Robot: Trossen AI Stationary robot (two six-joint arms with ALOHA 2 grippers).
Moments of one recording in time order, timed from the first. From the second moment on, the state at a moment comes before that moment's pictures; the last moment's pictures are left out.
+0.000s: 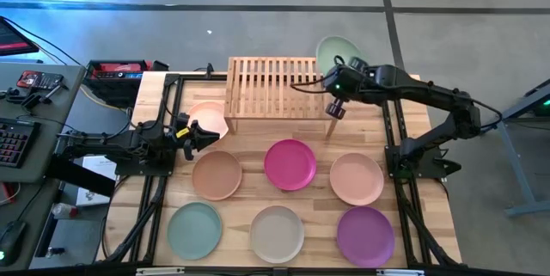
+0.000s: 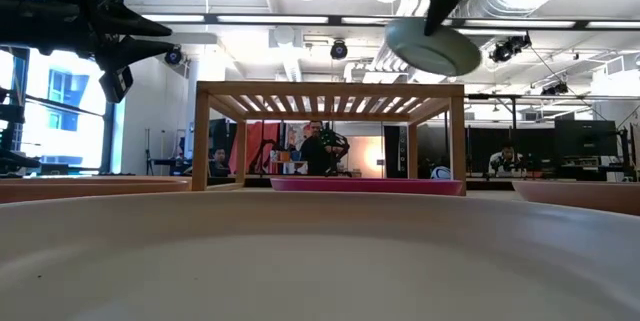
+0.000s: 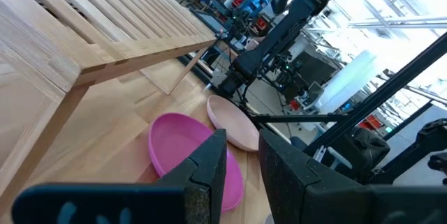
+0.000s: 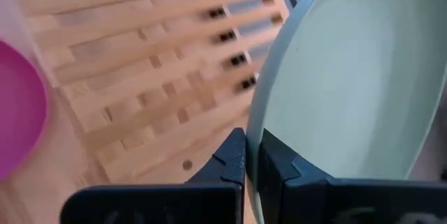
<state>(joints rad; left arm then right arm) 0.02 0.17 0.08 0.07 -0.13 -0.70 -0.25 1.42 1.55 -1.18 0.50 -0.05</state>
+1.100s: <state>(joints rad) 0.02 0.17 0.08 0.06 -0.13 -0.70 -0.16 1.65 1.55 -1.20 0.40 -0.50</state>
